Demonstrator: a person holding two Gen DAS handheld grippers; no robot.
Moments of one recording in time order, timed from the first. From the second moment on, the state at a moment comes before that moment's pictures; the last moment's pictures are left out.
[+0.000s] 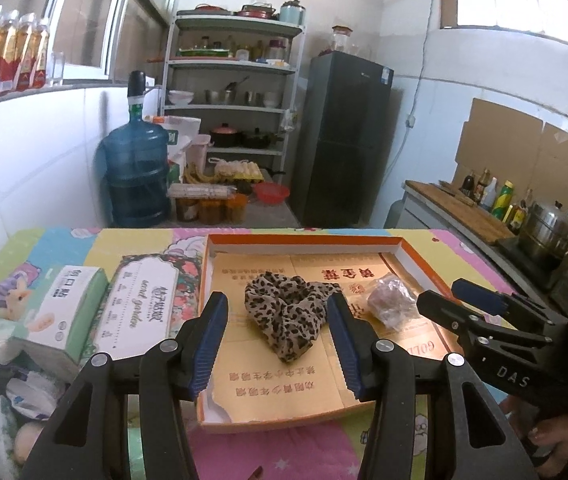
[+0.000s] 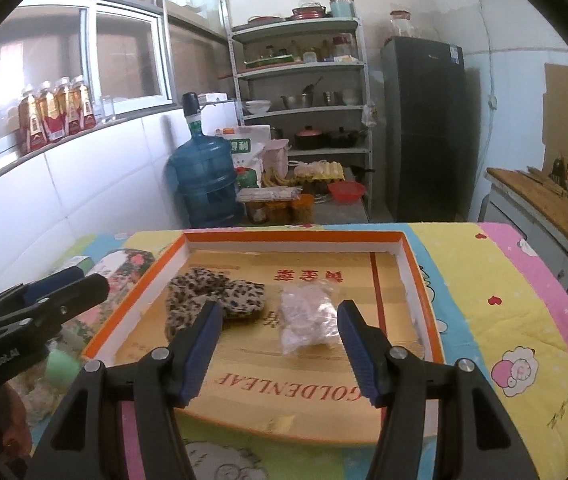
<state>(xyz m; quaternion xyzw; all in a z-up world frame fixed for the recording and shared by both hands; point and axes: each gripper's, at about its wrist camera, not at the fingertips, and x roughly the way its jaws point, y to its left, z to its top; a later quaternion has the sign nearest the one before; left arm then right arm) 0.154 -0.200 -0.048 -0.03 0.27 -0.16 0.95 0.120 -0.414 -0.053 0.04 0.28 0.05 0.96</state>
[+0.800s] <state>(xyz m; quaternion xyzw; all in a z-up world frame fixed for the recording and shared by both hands) 0.101 -0.134 -0.028 -0.04 0.24 -0.15 0.96 0.062 -0.353 -0.024 0.03 0.25 0.05 0.97</state>
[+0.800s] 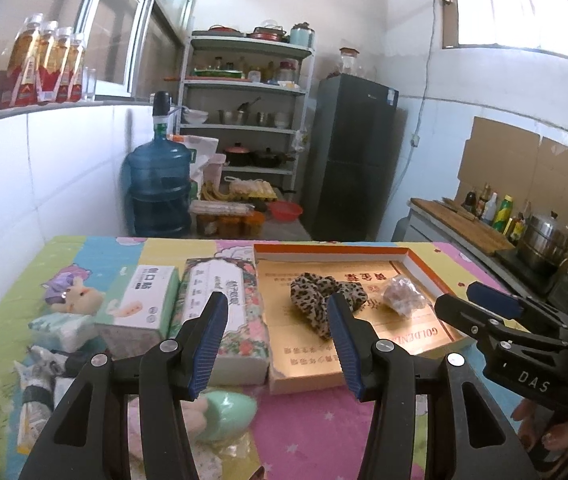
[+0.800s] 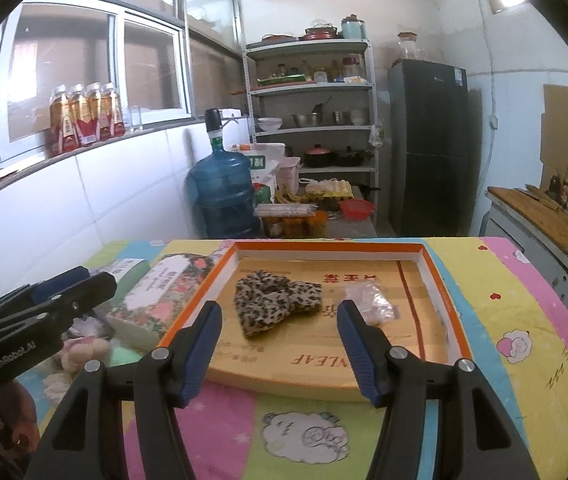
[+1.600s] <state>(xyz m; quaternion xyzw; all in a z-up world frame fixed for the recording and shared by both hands) 0.052 -0.050 -0.027 -0.06 0.22 -0.13 0.97 0.031 -0.267 -0.027 0.02 0.25 0.09 0.96</state>
